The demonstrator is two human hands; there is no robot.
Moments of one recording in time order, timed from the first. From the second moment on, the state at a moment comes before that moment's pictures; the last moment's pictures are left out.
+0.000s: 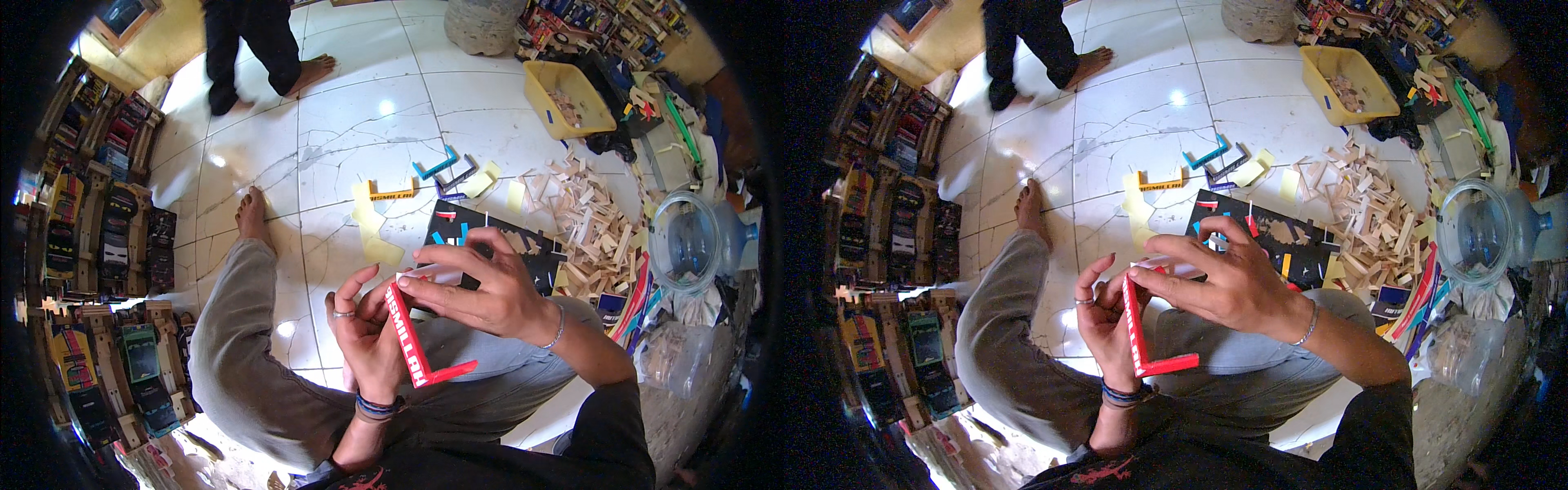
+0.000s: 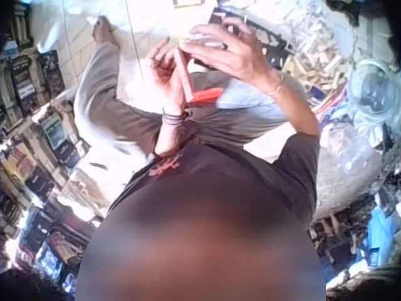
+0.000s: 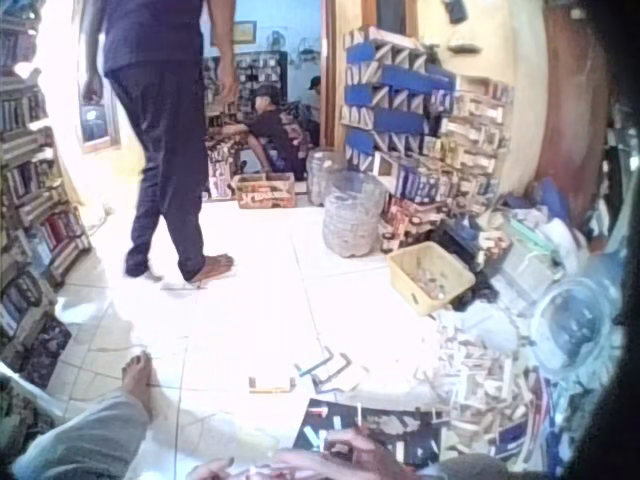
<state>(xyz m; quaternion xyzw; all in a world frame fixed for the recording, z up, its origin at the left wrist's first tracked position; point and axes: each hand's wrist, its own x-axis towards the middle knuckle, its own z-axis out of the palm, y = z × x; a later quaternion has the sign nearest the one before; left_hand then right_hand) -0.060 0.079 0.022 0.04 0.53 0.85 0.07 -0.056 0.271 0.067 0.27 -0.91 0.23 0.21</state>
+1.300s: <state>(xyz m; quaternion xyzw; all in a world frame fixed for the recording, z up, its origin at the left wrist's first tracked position) -0.072 0.068 0.041 -0.16 0.47 0.86 0.06 -0.052 0.341 -0.029 -0.06 -0.97 0.03 -0.23</state>
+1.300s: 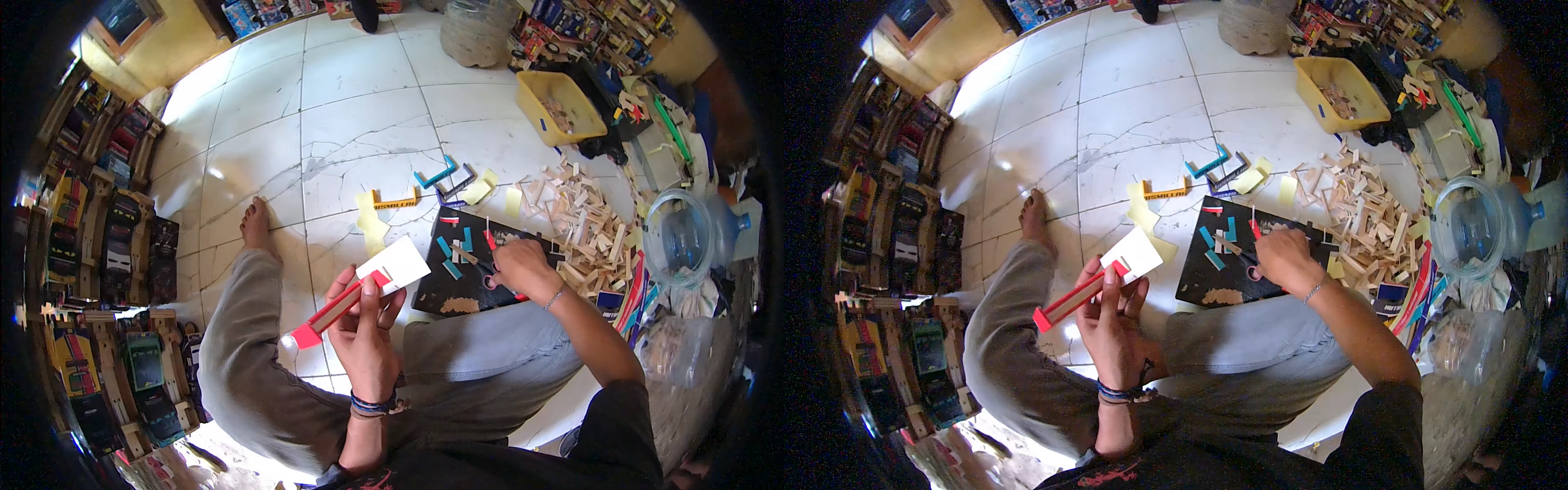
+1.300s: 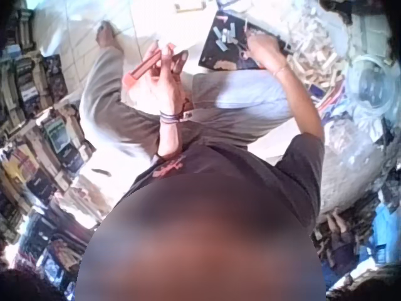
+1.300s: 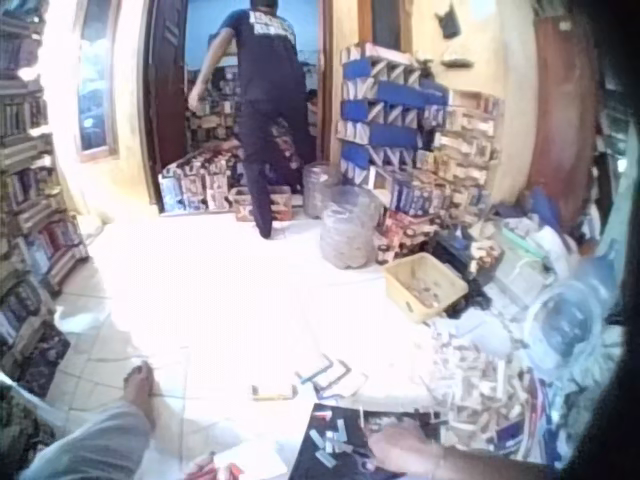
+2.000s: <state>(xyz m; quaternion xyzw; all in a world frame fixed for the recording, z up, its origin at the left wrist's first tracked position) -0.056 0.060 0.065 -0.10 0.43 0.89 -0.04 -0.049 0.258 0.042 0.04 -0.57 0.82 -0.09</state>
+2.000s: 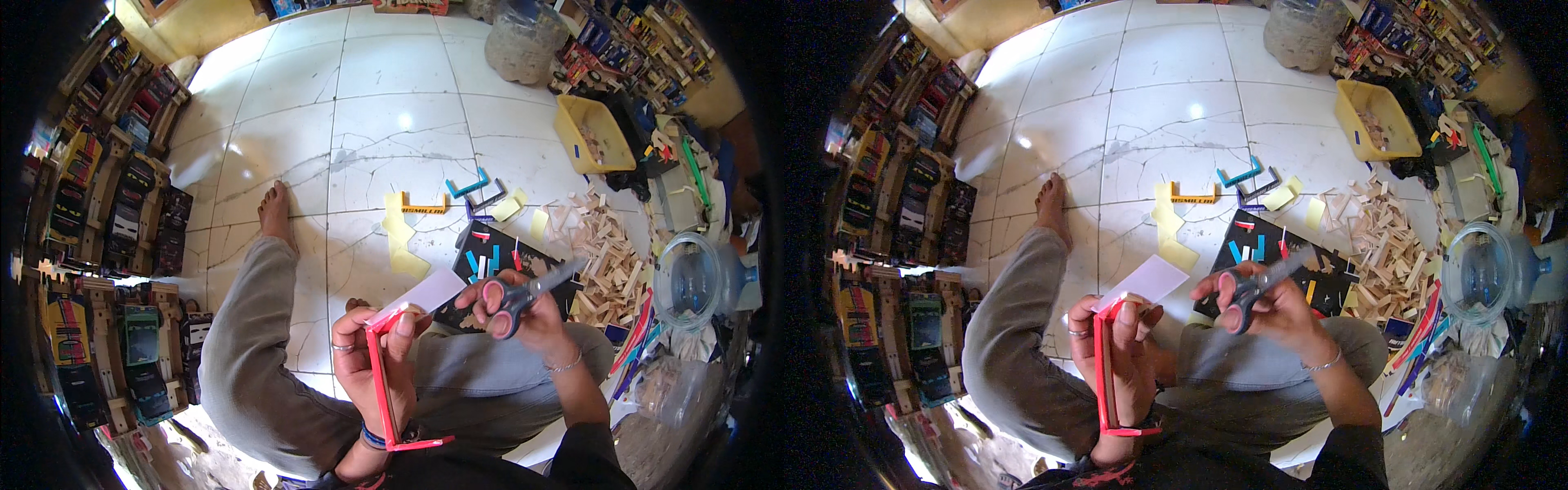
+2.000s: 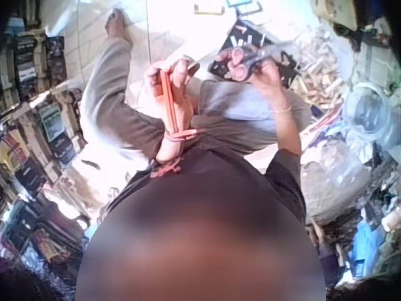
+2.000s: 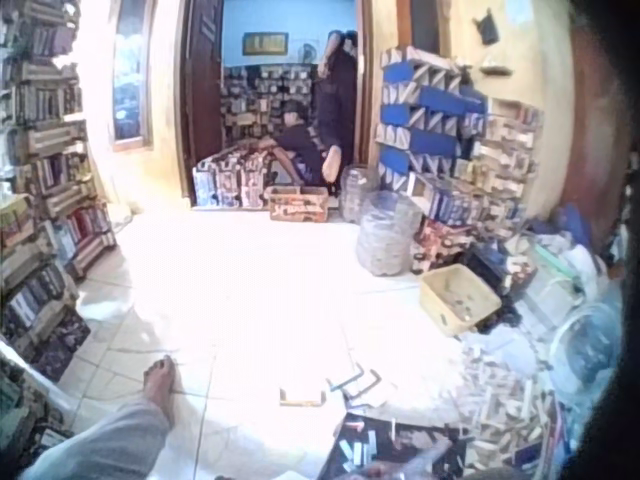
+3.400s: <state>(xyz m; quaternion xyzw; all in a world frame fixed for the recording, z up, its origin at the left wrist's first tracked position) -0.044 0.103 0.020 -0.03 0.62 0.77 -0.14 -0.020 0.229 0.034 -0.16 -0.44 0.88 -0.02</state>
